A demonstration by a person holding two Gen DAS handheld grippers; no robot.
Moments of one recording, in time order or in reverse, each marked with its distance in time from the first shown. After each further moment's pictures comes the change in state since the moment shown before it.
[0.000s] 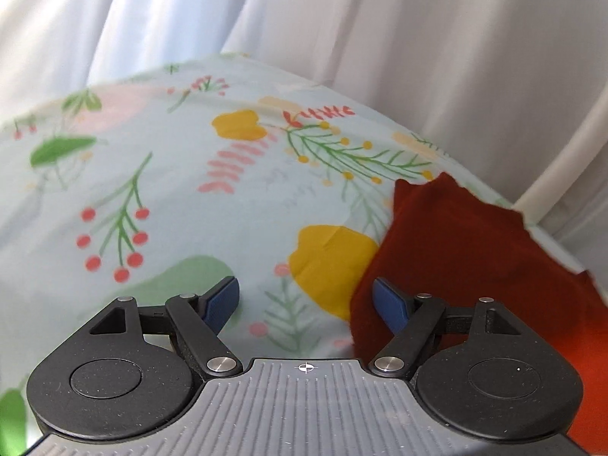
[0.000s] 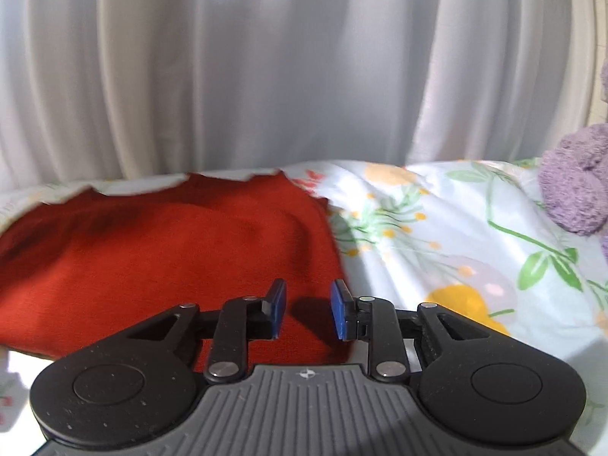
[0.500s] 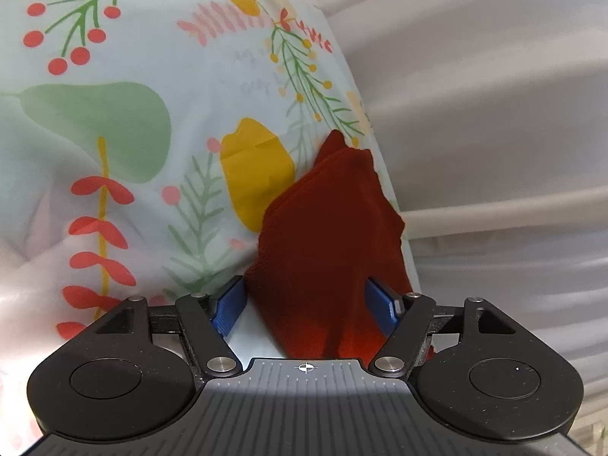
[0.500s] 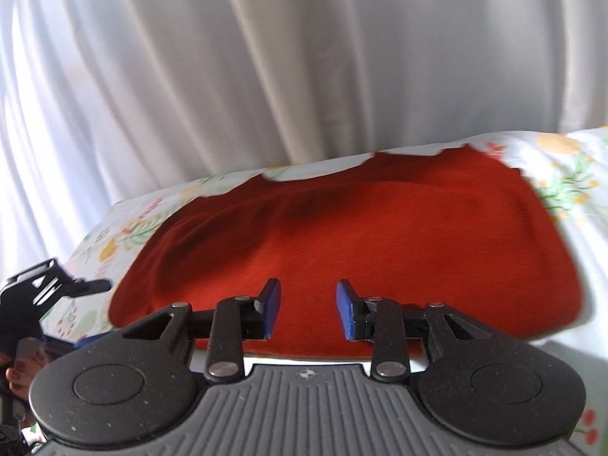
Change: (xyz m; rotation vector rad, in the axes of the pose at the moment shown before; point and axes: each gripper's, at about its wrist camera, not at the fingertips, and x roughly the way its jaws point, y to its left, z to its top) left arm 0.017 0.037 -0.022 -0.483 0.239 -0.457; right arm -0.005 0.091 0.000 0.038 0.095 0.417
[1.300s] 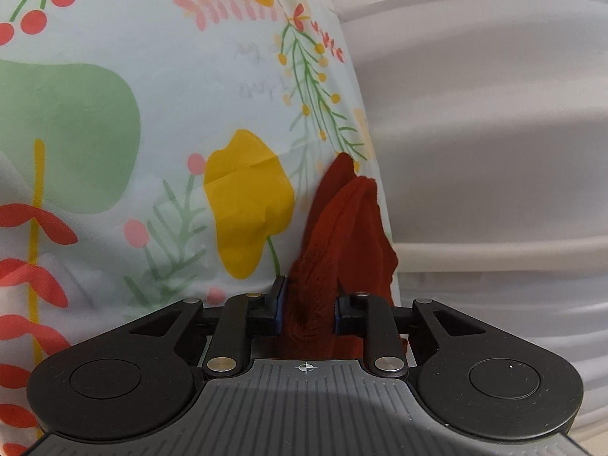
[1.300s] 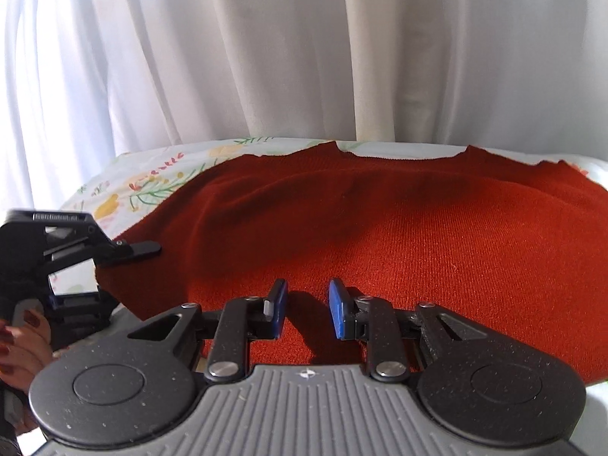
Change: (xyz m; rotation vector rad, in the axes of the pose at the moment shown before) left arm 0.039 0.015 0.022 -0.100 -0.016 -0.079; right arm 0.076 0.090 -0.019 -0.181 0.019 -0.064
